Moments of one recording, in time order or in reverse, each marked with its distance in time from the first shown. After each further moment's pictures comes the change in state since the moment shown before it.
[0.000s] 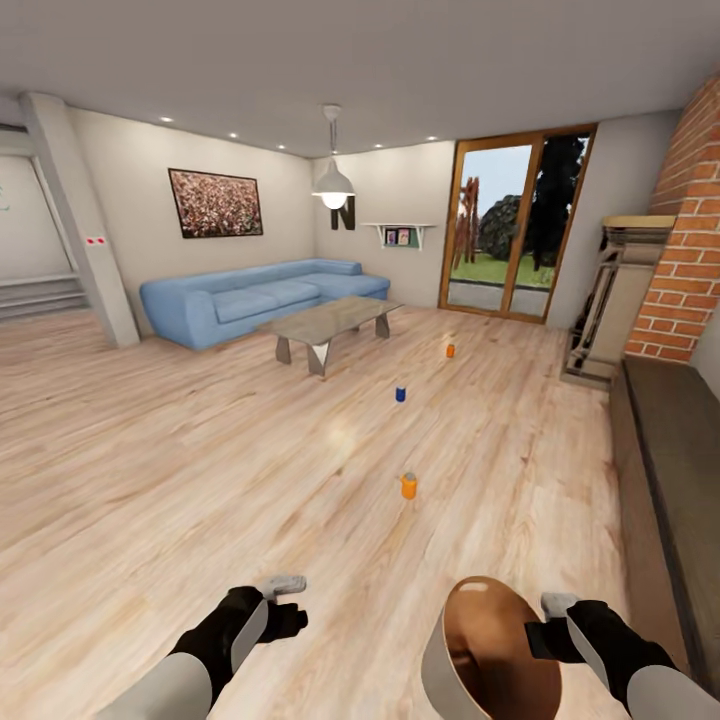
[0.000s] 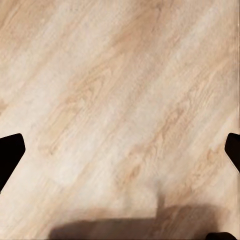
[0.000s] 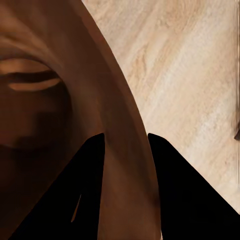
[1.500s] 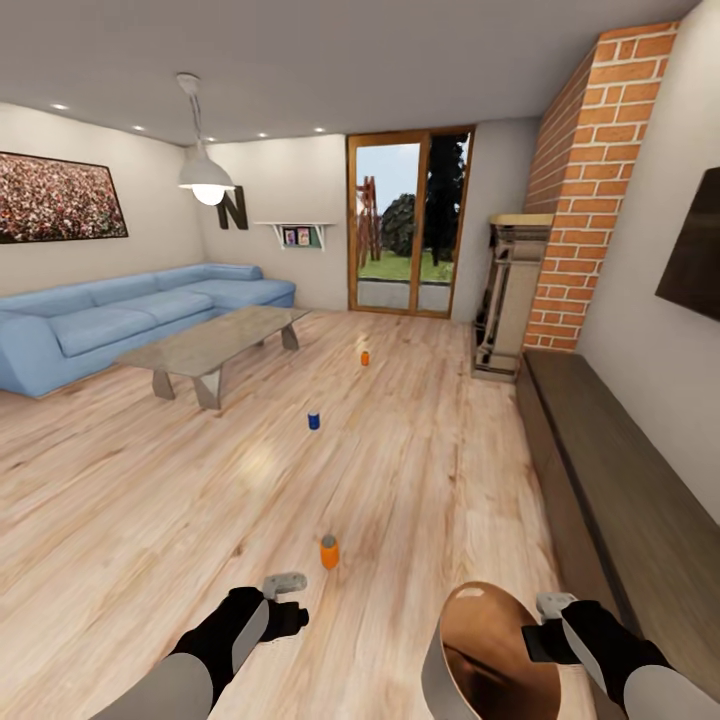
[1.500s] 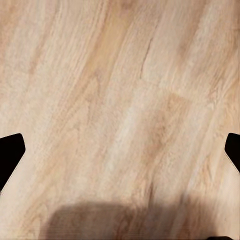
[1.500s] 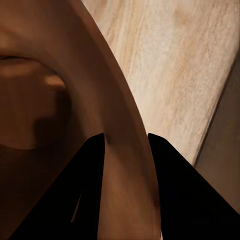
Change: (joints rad) left arm 0.000 -0.003 0.001 0.002 -0.001 -0.020 0.000; right arm 0.000 0.003 0.067 0.000 0.001 0.000 0.002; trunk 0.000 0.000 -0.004
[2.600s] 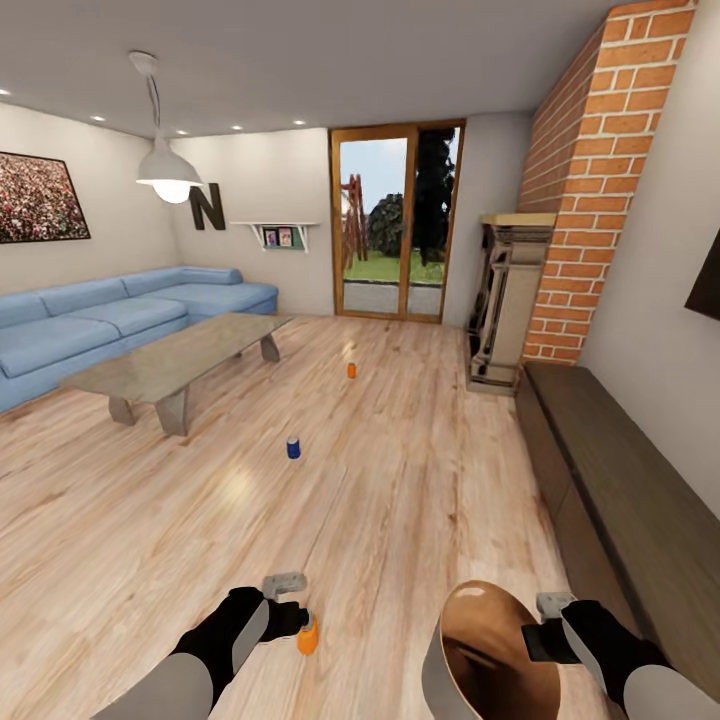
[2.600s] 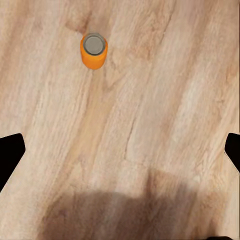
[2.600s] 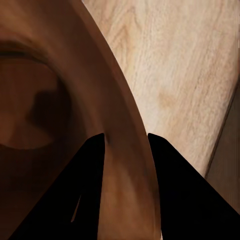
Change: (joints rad) left arm 0.000 -0.001 0.000 0.000 0.000 -0.001 0.000; right arm 0.000 0.000 -0.002 -0.001 -0.001 0.000 -0.001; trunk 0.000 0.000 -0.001
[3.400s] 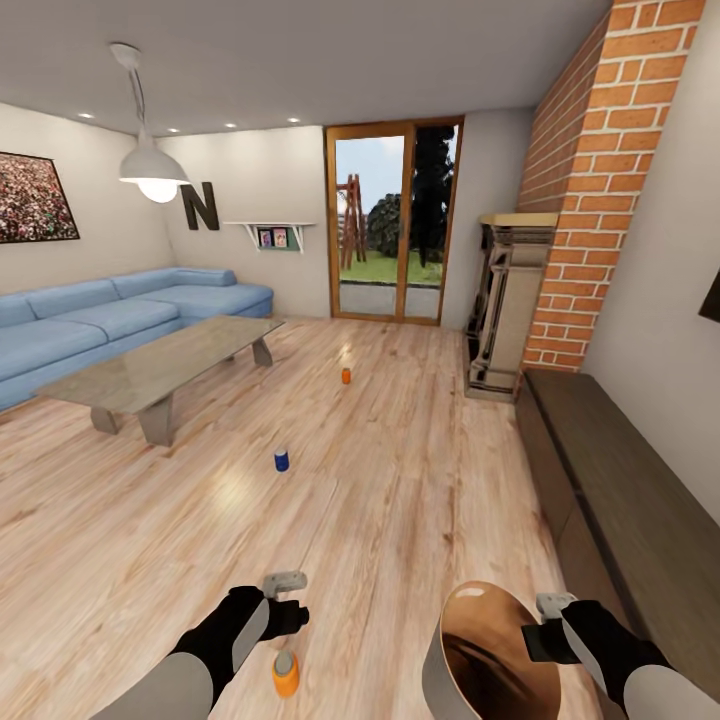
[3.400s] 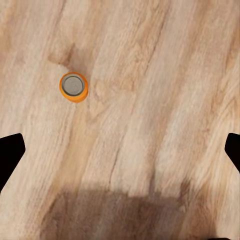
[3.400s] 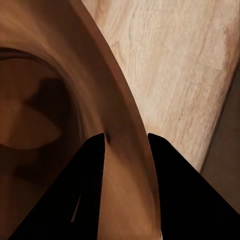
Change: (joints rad) left arm 0.000 0.000 0.000 -0.005 0.000 -0.001 -0.001; right arm 0.000 0.000 0.001 0.000 0.002 0.000 0.000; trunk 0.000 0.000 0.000
